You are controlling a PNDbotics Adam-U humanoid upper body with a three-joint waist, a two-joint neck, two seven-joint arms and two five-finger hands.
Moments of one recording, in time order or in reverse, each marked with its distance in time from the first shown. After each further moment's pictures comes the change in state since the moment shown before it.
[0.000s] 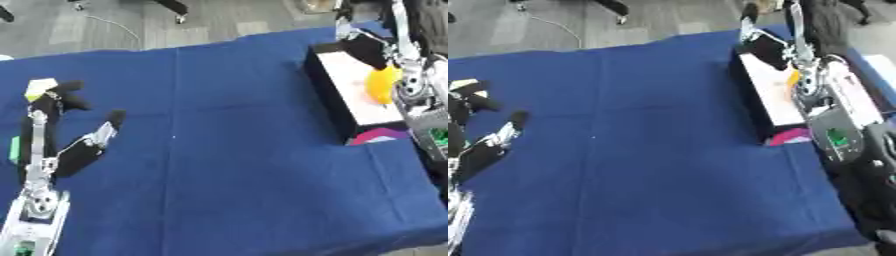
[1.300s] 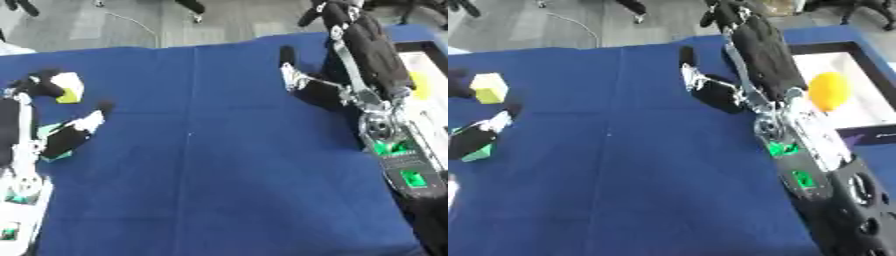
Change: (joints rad) left arm 0.008 0.328 0.114 -0.043 -0.326 0.163 -0.239; right arm 0.017 0.069 0.144 -0.047 0.080 -0.144 0.063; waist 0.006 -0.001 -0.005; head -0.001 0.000
